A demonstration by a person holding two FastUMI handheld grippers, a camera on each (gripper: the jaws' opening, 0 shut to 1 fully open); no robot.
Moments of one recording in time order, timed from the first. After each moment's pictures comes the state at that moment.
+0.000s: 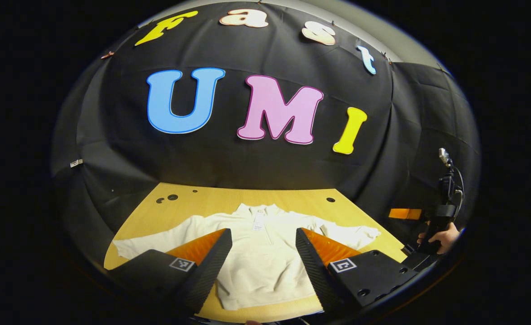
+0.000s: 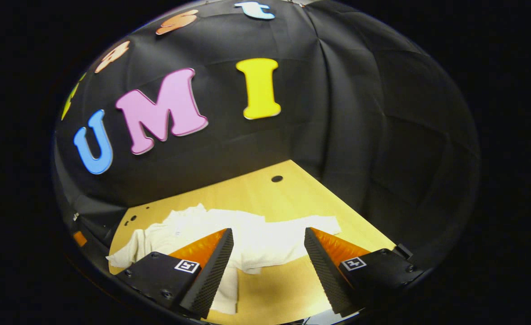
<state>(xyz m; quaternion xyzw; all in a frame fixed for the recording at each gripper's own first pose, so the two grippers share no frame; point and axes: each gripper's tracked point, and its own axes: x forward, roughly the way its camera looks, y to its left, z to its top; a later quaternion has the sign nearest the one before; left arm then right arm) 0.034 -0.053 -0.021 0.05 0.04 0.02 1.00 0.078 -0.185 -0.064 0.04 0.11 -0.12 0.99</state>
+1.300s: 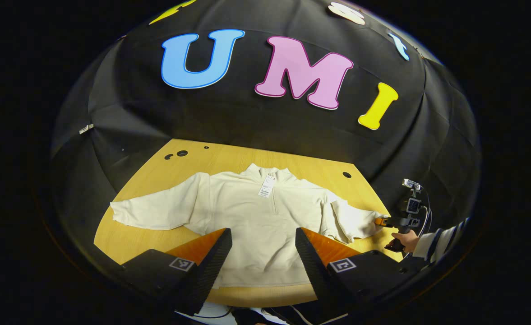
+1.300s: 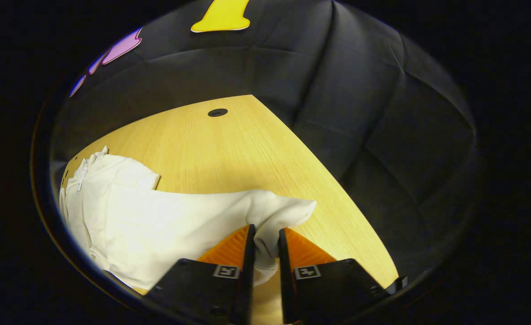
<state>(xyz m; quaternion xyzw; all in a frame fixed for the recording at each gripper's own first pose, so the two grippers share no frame) 0.052 -0.049 -0.079 -0.02 0.16 0.09 0.98 0.225 -0.335 -0.214 -0.03 0.26 -0.19 0.95</state>
